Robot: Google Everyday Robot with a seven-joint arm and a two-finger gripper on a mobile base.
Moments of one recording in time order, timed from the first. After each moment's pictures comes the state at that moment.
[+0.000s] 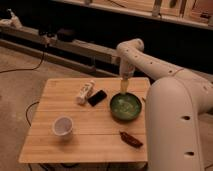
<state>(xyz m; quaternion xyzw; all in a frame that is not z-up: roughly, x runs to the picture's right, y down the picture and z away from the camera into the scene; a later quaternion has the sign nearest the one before) 0.110 -0.015 0.868 -0.31 0.04 0.11 0.94</state>
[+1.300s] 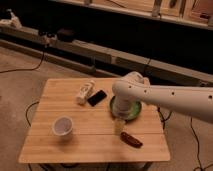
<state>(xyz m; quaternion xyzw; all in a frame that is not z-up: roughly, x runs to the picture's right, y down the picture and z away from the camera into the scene) 0.090 0.175 0.720 -0.37 -0.03 0.10 0.92</state>
